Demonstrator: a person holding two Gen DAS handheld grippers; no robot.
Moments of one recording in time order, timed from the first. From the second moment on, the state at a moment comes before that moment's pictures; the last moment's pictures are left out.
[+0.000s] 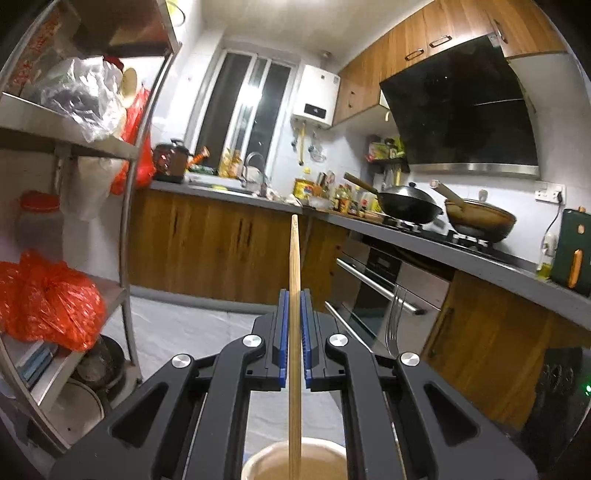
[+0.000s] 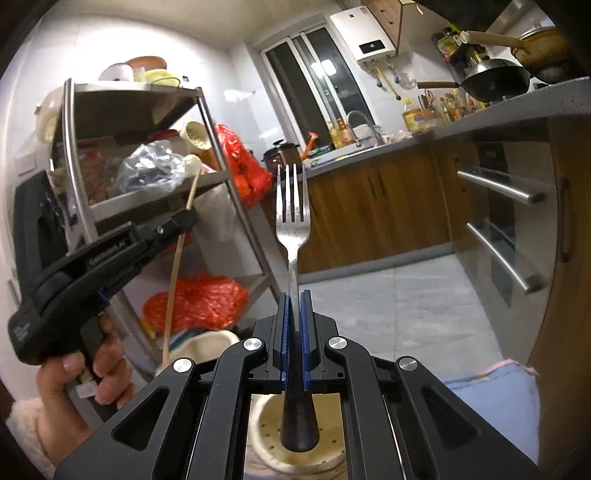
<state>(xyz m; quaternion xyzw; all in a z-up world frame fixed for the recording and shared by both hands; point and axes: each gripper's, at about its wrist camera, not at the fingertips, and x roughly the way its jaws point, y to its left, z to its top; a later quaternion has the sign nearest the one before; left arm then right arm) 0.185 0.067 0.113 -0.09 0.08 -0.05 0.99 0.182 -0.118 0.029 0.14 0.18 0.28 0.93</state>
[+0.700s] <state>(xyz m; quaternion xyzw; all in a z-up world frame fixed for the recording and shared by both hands) 0.156 0.041 0.057 0.03 0.23 -0.08 0.97 0.163 -0.097 0.009 0.03 0.24 0.26 0.93</state>
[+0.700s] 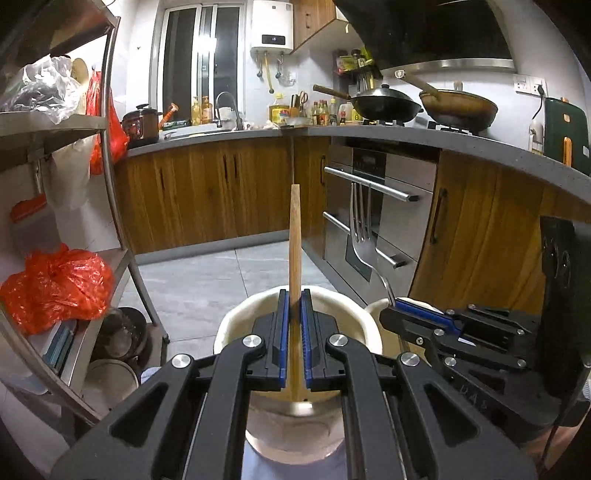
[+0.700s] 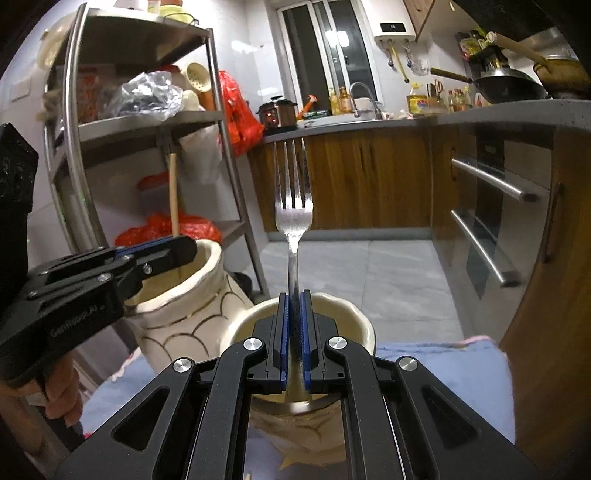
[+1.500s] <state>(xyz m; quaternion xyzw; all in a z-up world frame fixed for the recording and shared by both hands) 0.123 0.050 0.079 0.01 0.22 -0.04 0.97 0.139 -0.113 0.023 0.02 0.24 0.25 0.94</state>
